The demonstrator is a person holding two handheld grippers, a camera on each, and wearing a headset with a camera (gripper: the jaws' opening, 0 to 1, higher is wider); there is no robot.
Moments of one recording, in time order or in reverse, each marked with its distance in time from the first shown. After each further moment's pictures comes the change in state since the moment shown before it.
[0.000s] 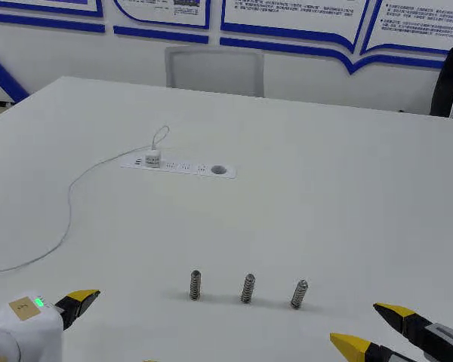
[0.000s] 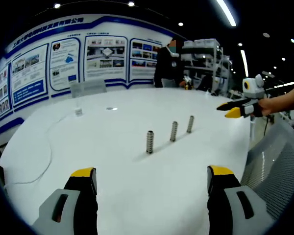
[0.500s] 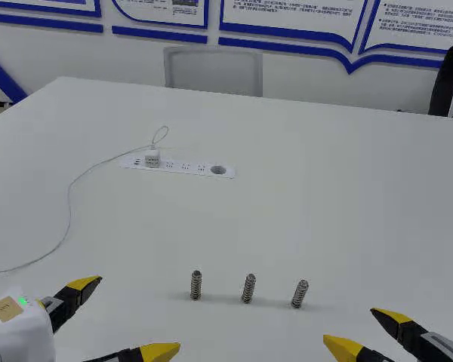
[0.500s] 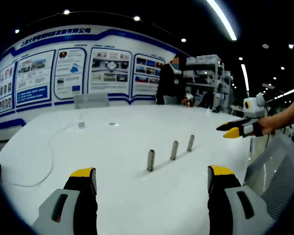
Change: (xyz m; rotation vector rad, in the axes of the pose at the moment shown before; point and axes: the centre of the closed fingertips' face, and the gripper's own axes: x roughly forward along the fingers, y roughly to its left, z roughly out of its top) left arm -0.004 0.002 0.028 -0.036 -0.153 0.006; right arm 0.007 0.009 0.003 0.036 -0.043 -0.023
